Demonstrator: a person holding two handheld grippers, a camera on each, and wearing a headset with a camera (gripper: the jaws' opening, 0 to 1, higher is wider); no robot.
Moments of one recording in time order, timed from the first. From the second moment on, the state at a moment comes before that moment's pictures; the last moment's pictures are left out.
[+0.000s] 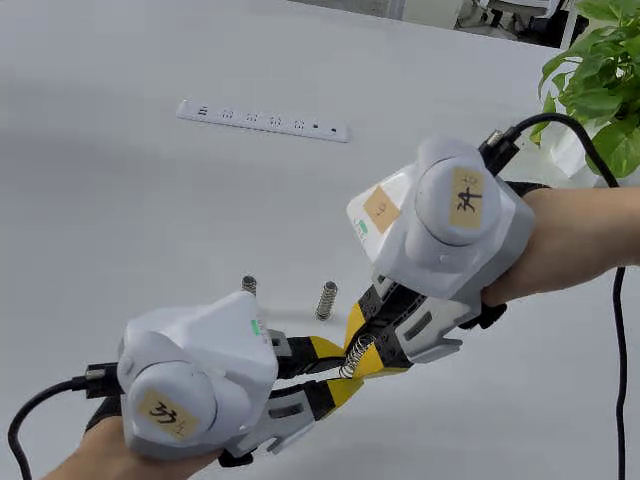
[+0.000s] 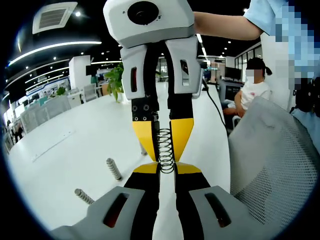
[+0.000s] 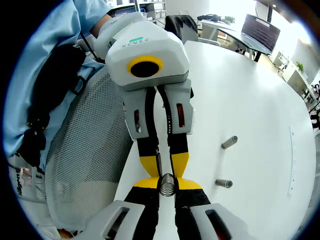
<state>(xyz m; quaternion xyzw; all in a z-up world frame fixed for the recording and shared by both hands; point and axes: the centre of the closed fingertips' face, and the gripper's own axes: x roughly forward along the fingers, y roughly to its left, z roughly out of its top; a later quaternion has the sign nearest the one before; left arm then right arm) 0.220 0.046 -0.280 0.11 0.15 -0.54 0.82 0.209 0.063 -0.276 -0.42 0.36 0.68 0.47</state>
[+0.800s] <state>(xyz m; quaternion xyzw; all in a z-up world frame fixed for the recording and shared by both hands) 0.232 0.085 -0.294 0.07 0.18 -0.46 0.86 0.221 0.034 -0.277 -0.43 0.37 0.66 0.49</state>
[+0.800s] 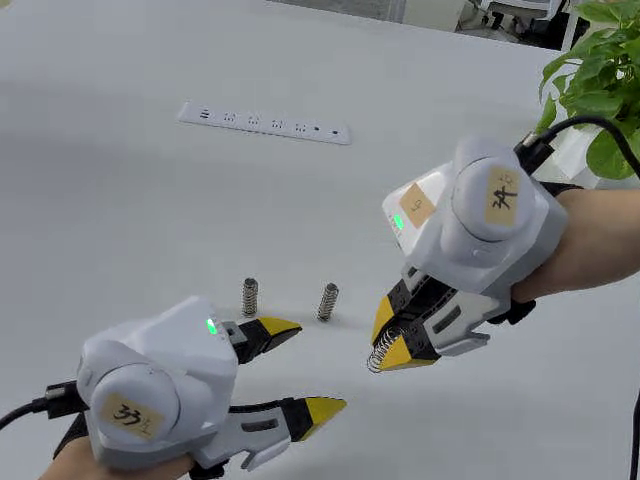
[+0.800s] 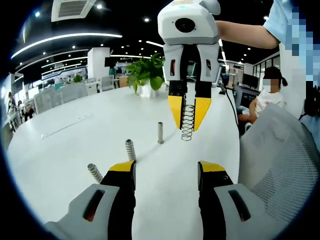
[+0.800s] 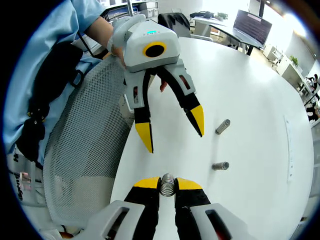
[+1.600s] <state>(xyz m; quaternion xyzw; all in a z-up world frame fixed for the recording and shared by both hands) 0.242 0.138 -0.307 0.06 0.22 -0.39 0.89 0.238 -0.007 -0.277 -0.43 0.39 0.63 0.51</state>
